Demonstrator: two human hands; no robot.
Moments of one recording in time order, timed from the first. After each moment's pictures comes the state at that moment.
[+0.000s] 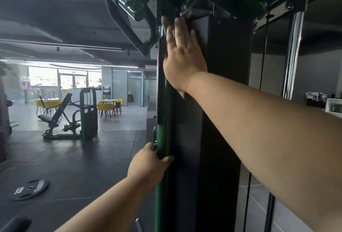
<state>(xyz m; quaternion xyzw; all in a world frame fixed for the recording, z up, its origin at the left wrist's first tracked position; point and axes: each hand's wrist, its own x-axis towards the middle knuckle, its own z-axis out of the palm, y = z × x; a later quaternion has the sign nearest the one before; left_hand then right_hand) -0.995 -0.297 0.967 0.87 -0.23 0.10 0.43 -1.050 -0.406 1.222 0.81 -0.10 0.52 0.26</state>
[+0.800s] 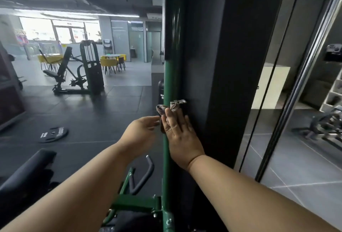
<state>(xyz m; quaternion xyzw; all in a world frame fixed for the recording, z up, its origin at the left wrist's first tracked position) -1.019 -0.239 0.899 0.80 -0.28 -0.05 0.53 -1.056 -0.409 0.823 0.90 0.01 0.40 0.17</state>
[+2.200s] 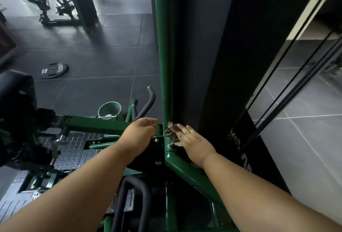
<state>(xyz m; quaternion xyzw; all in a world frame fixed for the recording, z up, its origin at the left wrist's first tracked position) -1.055 -0.222 0.644 0.82 -0.06 -0.27 0.51 -1.138 -0.438 0.518 0.92 0.13 -0.01 0.36</state>
